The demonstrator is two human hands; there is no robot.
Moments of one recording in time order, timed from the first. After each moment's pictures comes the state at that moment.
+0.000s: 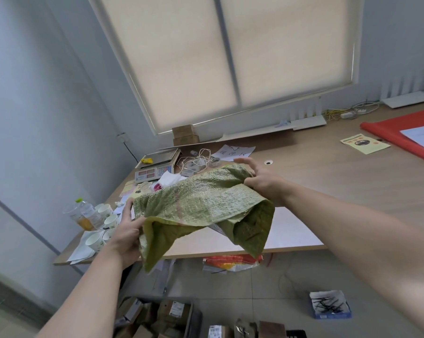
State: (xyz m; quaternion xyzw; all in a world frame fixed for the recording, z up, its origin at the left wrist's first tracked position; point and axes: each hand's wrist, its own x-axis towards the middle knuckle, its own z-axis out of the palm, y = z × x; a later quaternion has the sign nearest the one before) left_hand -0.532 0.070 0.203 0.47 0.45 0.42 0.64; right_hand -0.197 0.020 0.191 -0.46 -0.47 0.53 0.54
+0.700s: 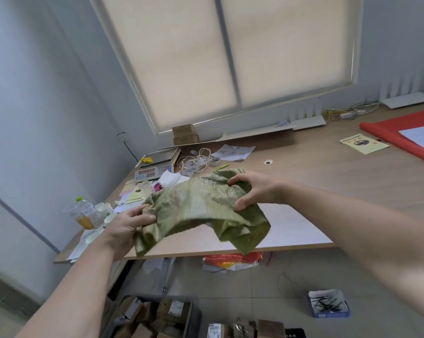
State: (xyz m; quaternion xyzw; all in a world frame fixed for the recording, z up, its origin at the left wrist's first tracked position) left_hand -0.535 0.062 0.228 0.51 0.47 0.34 0.63; right_hand -0.197 0.011 0.197 -0.59 -0.66 0.36 0.30
